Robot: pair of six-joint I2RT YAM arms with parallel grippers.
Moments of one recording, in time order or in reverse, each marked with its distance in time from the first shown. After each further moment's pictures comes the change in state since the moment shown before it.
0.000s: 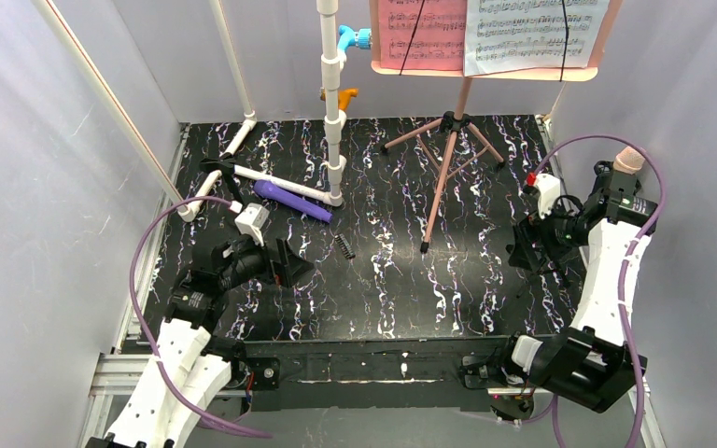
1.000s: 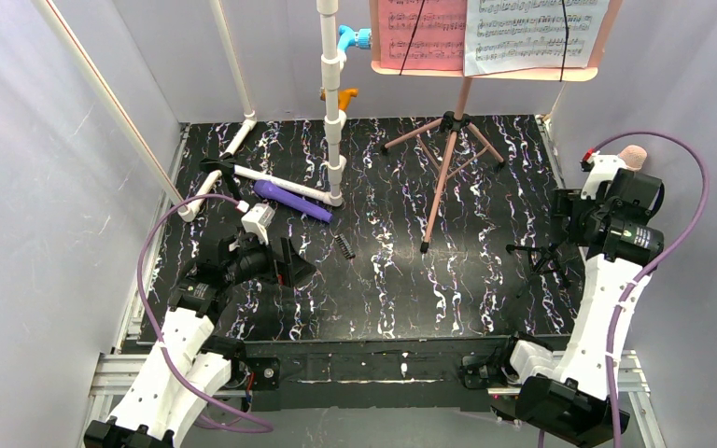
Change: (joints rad) left arm 0.000 0.087 0.002 -0.016 0.027 0.000; right arm 0.000 -0.194 0.020 0.329 0.531 0.611
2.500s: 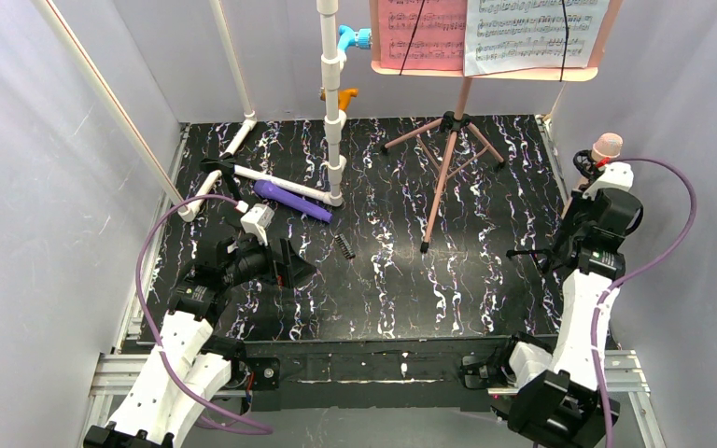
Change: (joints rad) left arm -0.002 -0.025 0.000 0.004 0.018 0.000; right arm -0.019 -0.060 -0.450 0.768 0.035 0.260
